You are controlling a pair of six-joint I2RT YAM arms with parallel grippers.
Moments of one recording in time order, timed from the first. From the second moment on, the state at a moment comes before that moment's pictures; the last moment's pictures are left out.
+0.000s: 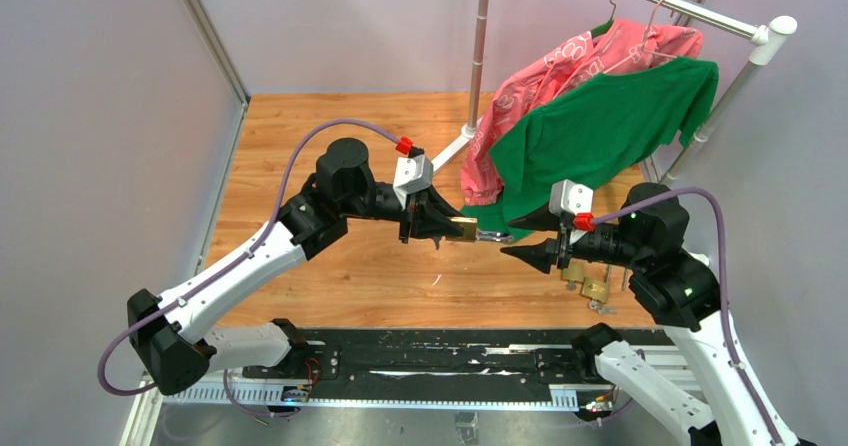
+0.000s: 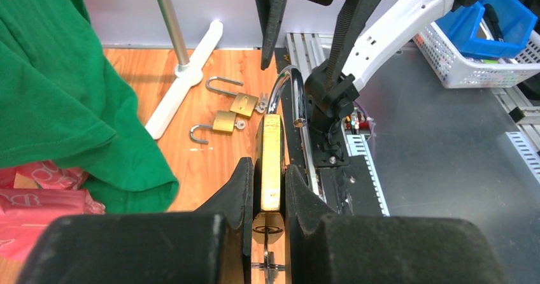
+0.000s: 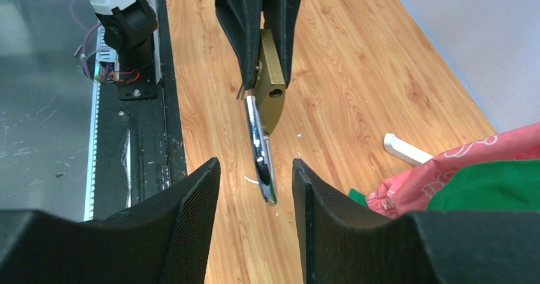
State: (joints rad) left arm -0.77 1.17 1.10 -0.05 0.90 0.02; right arm 0.48 0.66 1.07 -0.62 -0.82 -0.35
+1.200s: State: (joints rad) left arm -0.77 1.17 1.09 -0.06 0.93 0.02; right arm 0.48 0.75 1.02 -0.52 -0.87 -0.30
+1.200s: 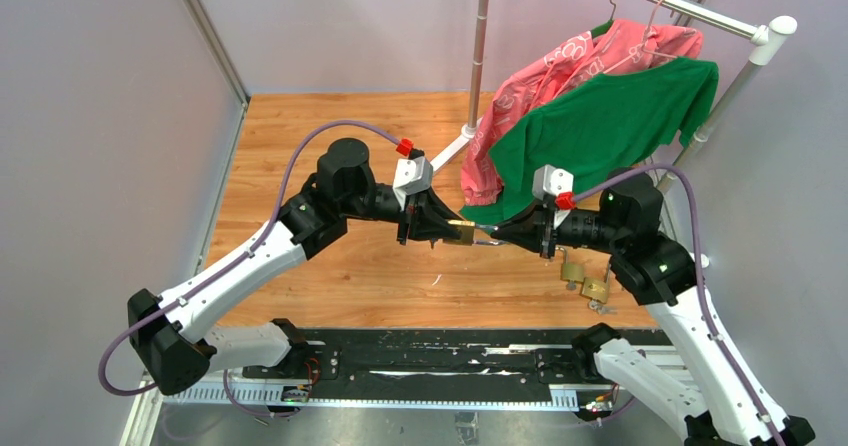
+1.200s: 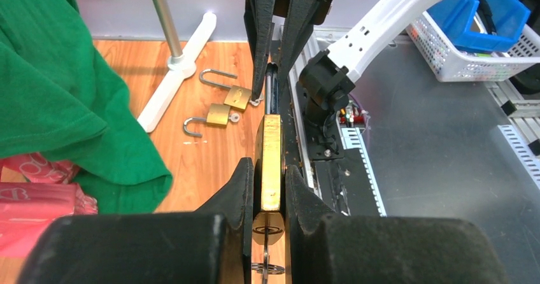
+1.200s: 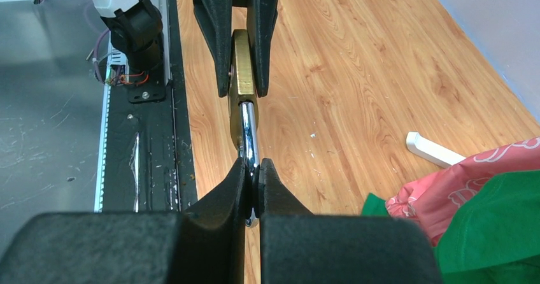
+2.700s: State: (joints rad) left arm -0.80 1.27 1.25 -0.38 0.85 0.07; right arm 0.56 0.84 1.05 -0.66 -0.74 -0.34
